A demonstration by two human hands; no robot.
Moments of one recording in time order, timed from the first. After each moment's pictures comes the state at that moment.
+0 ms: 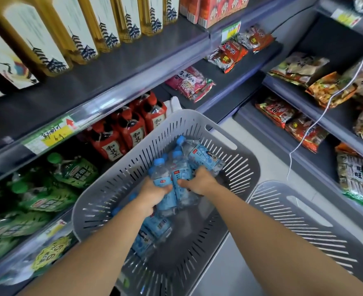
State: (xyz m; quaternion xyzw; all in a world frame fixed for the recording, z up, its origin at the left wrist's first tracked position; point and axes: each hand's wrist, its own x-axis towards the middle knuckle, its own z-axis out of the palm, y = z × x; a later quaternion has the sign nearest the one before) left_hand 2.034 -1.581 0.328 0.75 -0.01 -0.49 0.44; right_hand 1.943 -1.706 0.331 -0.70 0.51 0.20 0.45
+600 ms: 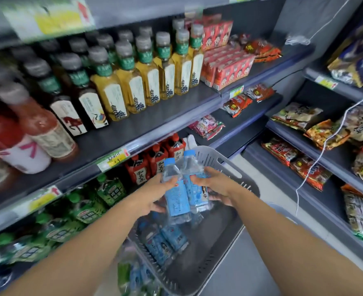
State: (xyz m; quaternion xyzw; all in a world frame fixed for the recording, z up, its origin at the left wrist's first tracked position) left_hand 2.073 -1.530 0.472 0.70 -0.10 -0.54 0.45; right_hand 1.948 -1.699 0.450 -0.59 0.42 0.08 0.68
